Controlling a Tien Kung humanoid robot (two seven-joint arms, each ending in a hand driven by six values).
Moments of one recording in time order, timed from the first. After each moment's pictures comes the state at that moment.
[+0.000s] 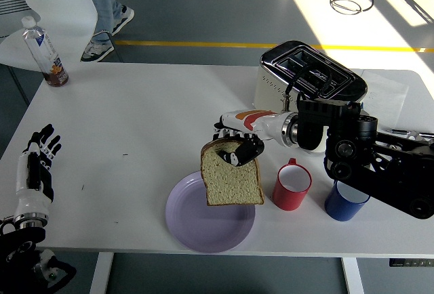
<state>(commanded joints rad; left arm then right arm) -0.02 0.00 -1.57 -1.14 1.07 0.16 -0.41 0.98 -0.29 0.40 1.45 -1.41 0.22 -0.37</state>
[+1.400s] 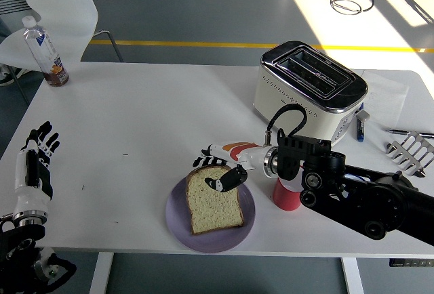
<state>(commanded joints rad) -0.03 0.00 -1.57 -1.14 1.07 0.17 -0.41 0.89 -0.17 0.35 1.24 -1.50 0.11 -0.19</state>
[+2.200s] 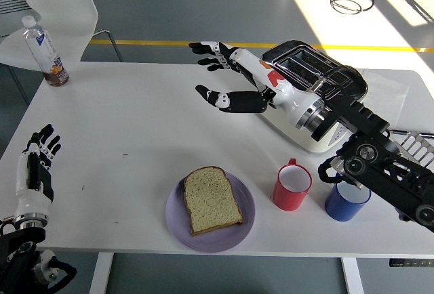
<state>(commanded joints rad) -0.01 0.00 -1.57 -1.14 1.07 0.17 -0.41 0.72 -0.29 0.82 1.55 -1.10 -0.18 0.11</state>
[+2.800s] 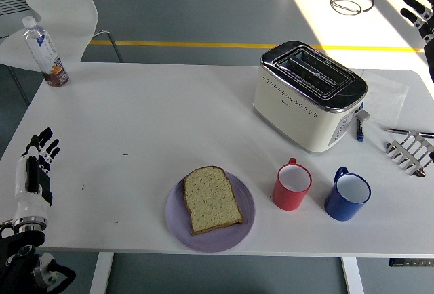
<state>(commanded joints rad) -0.01 0.00 -1.57 -1.15 1.07 0.17 -0.41 0.29 -0.36 1.49 1.46 -0.69 -0.15 0.14</state>
